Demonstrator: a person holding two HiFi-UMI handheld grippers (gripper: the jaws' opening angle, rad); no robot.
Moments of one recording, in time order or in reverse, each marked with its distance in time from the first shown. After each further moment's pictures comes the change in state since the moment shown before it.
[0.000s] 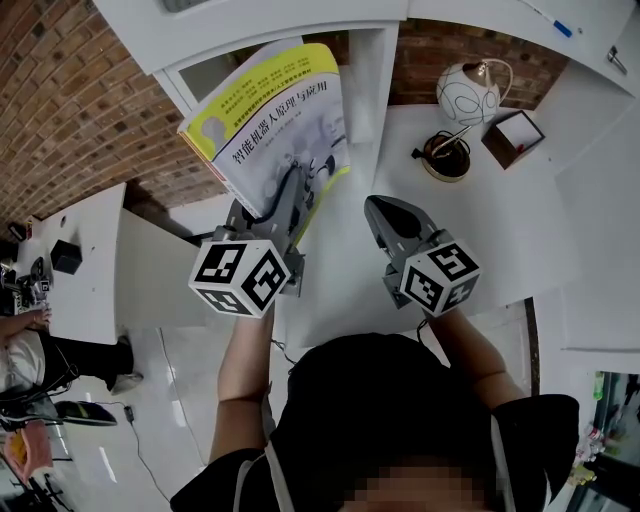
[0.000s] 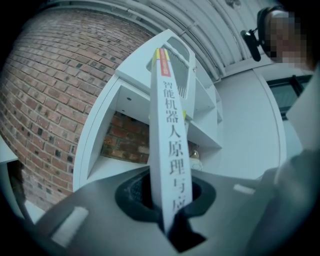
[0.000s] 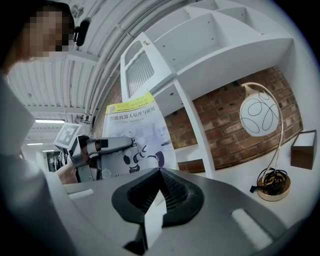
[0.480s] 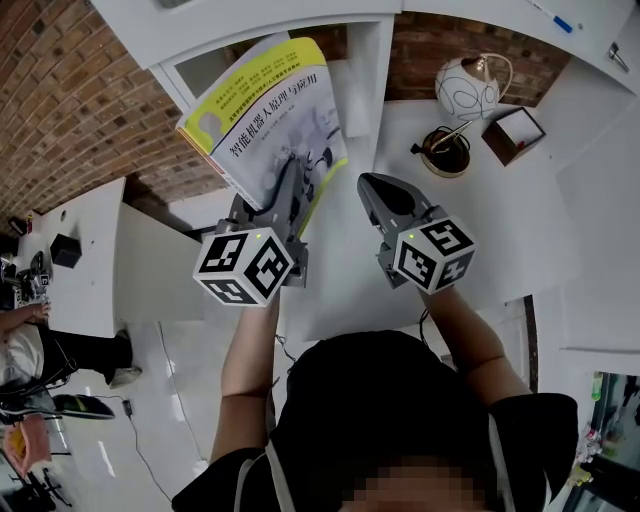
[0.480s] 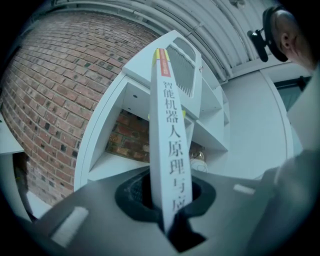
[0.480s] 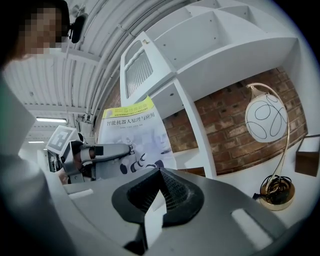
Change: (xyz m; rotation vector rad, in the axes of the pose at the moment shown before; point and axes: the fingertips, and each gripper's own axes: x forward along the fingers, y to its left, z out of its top) left arm 0.007 0.003 -0.007 -0.053 -0.013 0.064; right arm 0.018 -0.011 0.016 -0.020 -0.009 0.011
